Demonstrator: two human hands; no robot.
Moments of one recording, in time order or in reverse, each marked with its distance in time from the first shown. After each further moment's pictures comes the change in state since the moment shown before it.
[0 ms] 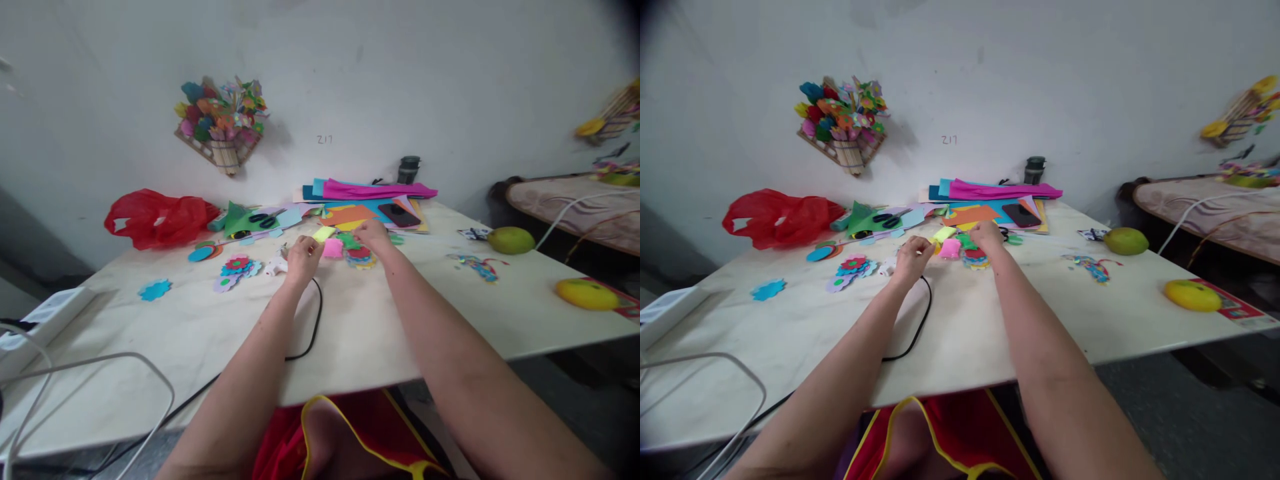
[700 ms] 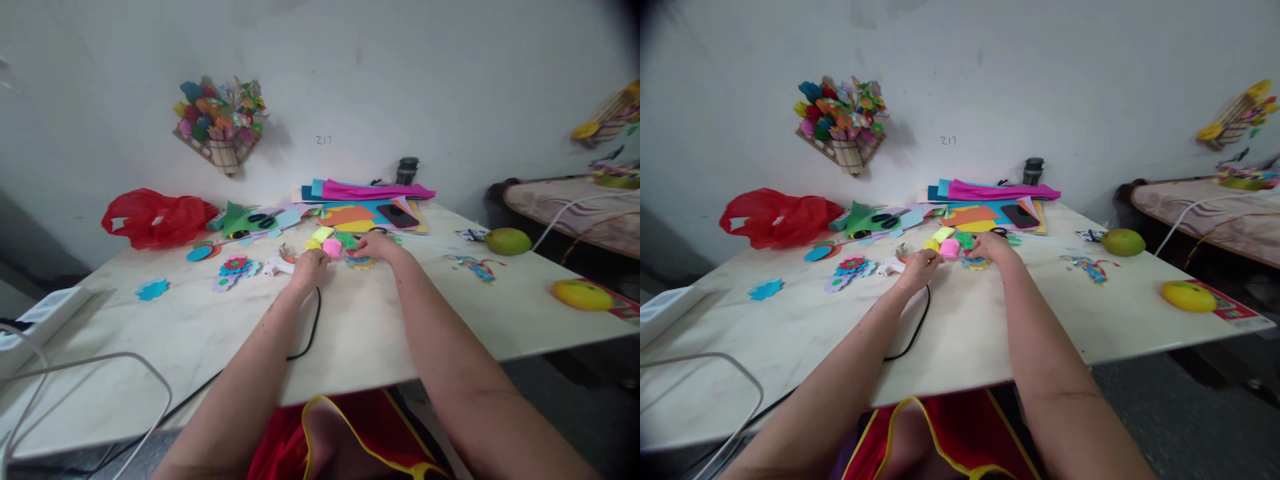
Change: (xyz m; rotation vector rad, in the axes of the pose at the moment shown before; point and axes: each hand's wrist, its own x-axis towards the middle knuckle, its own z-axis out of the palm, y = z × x) left_hand -0.007 0.008 0.007 0.302 -0.330 -0.001; right_hand -0.020 0.012 -0.022 -0.322 -0.310 -0.220
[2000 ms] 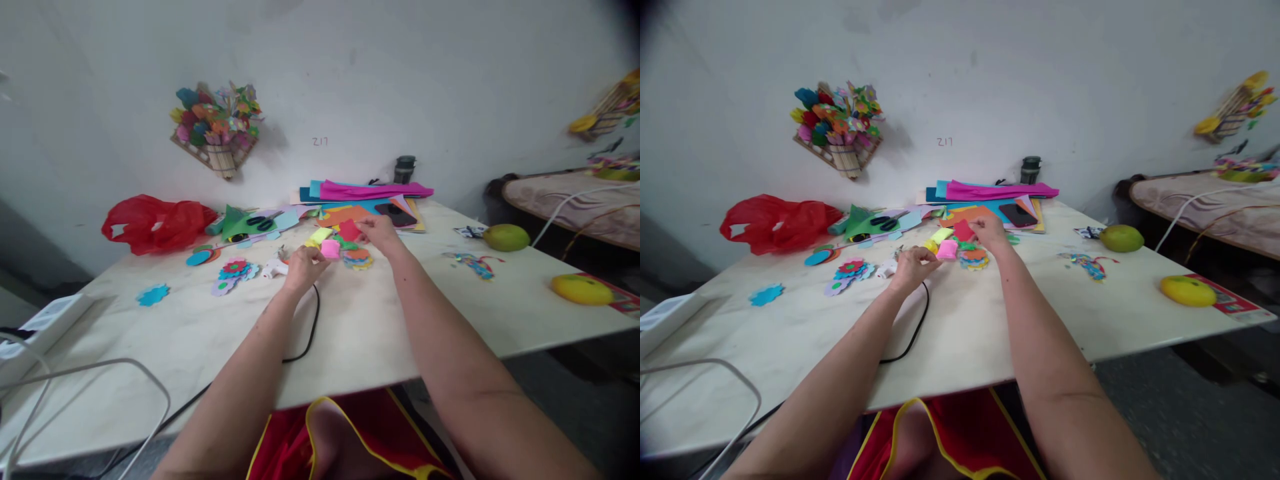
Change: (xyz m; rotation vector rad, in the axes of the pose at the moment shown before) left_hand -0.002 -0.004 -0.006 -0.131 0.212 0.032; right_hand 0.014 -0.001 0.006 0.833 0.405 0.032
